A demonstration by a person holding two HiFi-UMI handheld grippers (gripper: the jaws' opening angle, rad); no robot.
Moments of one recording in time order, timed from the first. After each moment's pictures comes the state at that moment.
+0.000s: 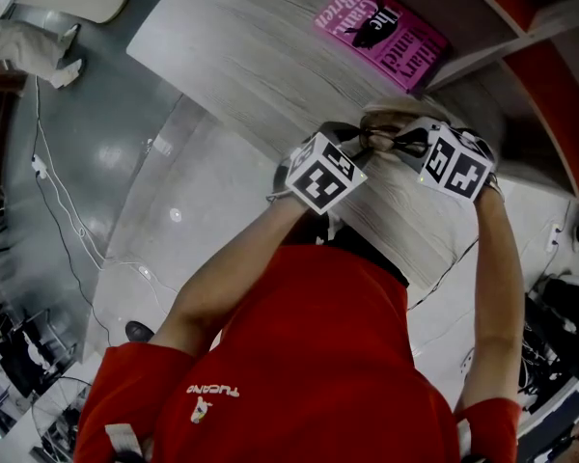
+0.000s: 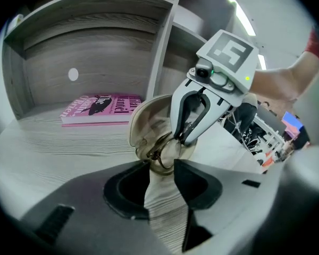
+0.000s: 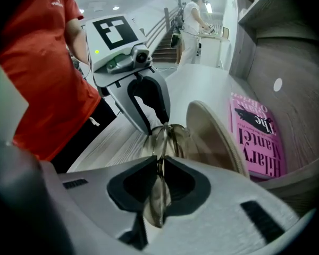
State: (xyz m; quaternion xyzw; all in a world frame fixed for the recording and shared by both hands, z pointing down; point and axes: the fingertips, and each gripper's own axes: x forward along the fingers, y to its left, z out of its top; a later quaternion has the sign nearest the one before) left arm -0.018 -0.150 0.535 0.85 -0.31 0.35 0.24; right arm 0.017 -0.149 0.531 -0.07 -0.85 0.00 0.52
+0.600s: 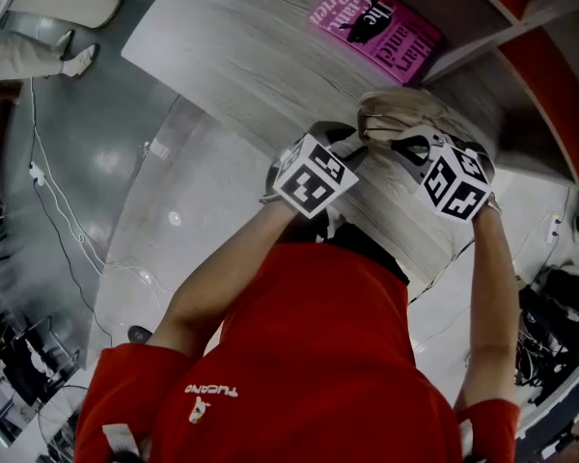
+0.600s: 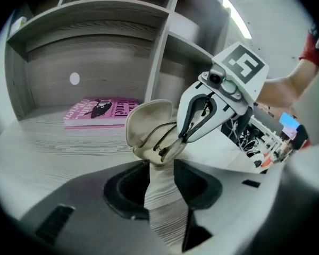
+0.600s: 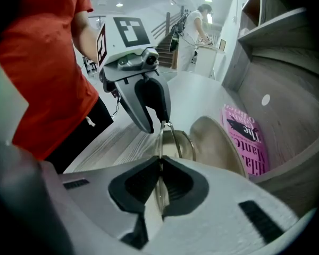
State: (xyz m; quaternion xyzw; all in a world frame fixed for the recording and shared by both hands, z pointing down) left arm -0.024 -0.138 0.522 0.86 -0.31 0.33 0.23; right arm 0.017 -0.134 0.512 -0.01 -0.86 -0.05 0.51
